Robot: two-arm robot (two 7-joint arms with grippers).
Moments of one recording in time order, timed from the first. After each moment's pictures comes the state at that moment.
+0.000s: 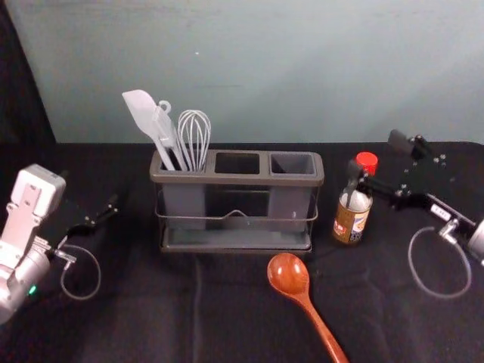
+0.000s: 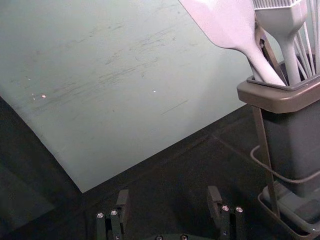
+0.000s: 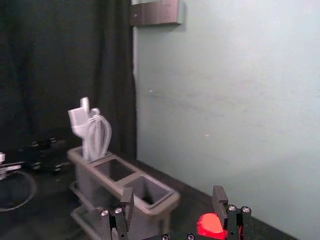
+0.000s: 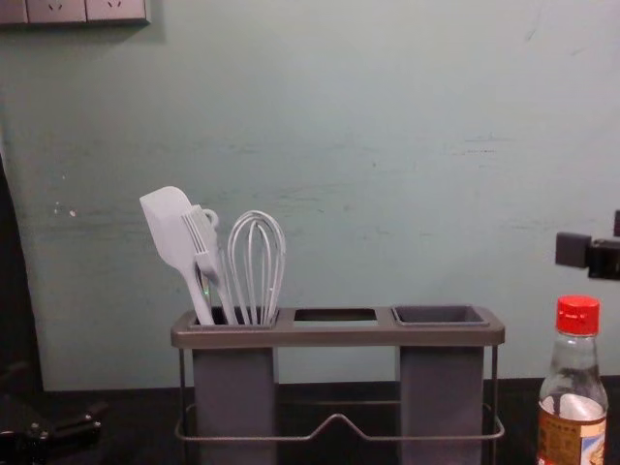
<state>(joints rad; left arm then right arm) -0.20 0.60 0.45 -1.41 -0.25 -0.12 0.03 0.05 0.63 -0.16 -1.79 0.52 0.04 0.43</state>
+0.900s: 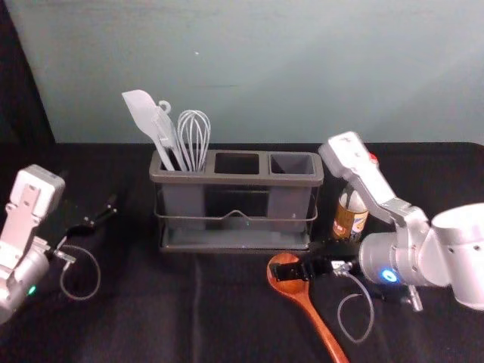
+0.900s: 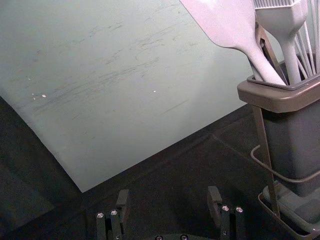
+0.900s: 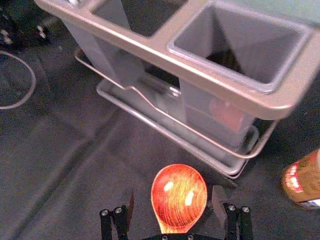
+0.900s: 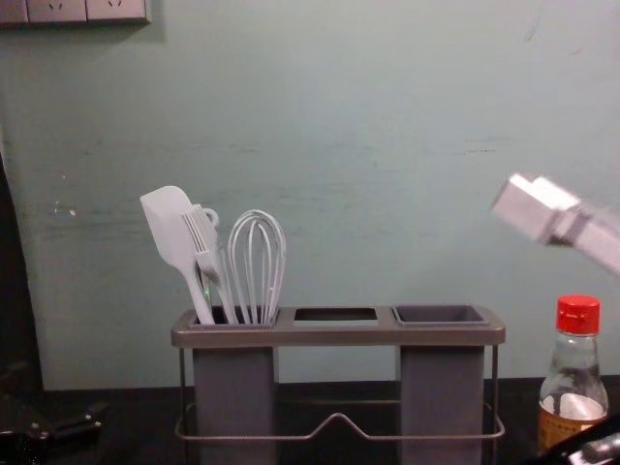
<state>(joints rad) -0.20 0.60 0.45 -1.41 -0.25 -0.12 0.03 0.32 0.48 -0.45 -1.75 0.55 0.97 0.19</state>
